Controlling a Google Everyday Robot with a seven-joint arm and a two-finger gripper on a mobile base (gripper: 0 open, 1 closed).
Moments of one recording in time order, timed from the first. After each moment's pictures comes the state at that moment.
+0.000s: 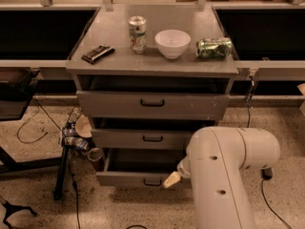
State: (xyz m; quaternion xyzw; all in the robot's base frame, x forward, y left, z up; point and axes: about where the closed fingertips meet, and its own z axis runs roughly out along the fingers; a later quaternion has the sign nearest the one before) arm 0.609 -0.128 0.225 -0.30 0.94 0.16 0.06
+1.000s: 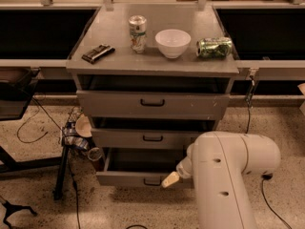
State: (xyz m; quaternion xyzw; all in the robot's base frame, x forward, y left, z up) arm 0.615 -0.124 0.211 -0.29 0.94 0.17 0.08
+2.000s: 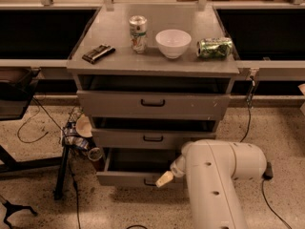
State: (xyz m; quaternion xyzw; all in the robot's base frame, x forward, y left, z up) arm 0.630 -0.087 0.184 -0.32 0.92 0.22 0.07
